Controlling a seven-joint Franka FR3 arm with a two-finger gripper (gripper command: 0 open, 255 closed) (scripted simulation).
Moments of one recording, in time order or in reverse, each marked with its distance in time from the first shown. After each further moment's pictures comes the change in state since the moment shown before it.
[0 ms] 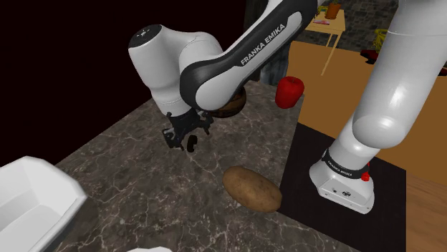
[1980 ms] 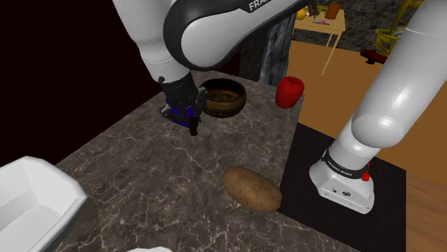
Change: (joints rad) arm -0.027 -0.138 0.021 0.108 0.120 -0.189 -0.106
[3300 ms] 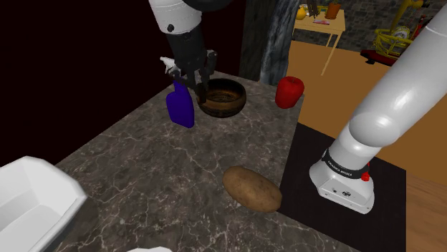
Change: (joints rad) arm -0.059 -0.147 -0.064 0.075 0.083 -0.159 -0.179
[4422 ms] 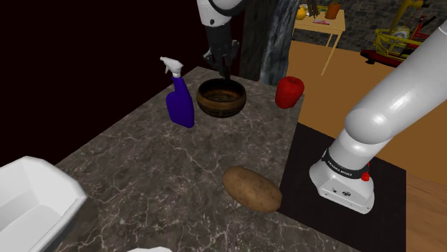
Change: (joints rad) arm -0.136 -0.095 -0.209 -0.176 -0.020 0.146 -0.335
